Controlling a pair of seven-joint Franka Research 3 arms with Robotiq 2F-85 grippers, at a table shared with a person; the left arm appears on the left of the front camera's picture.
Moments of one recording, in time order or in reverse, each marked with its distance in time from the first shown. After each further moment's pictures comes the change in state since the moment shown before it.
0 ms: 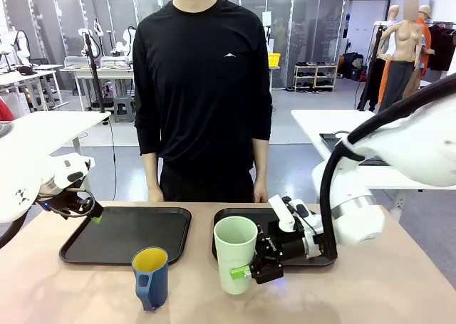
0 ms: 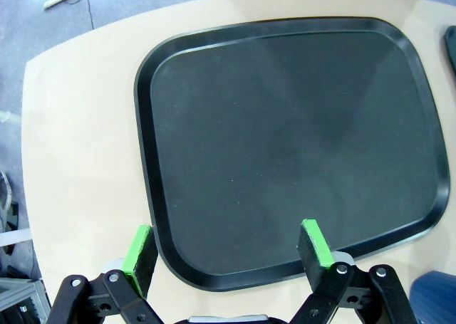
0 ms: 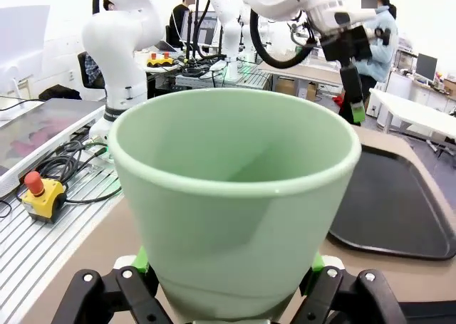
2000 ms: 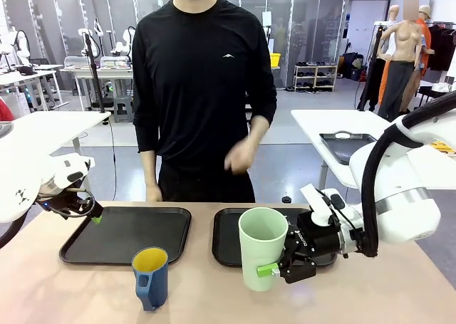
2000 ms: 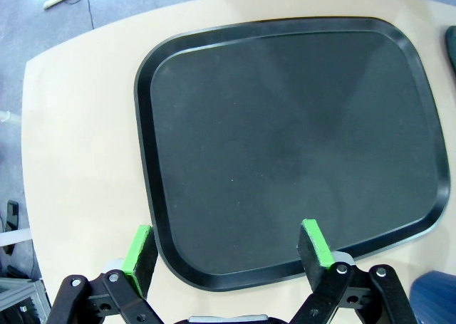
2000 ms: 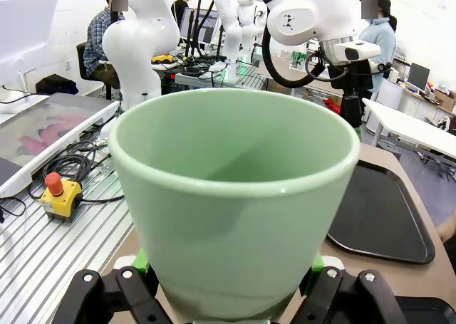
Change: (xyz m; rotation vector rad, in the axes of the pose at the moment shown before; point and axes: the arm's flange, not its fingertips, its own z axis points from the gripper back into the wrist) left arm 0.000 0.000 0.000 0.000 0.000 0.000; right arm 0.041 0.046 0.039 -0.026 0.019 0.054
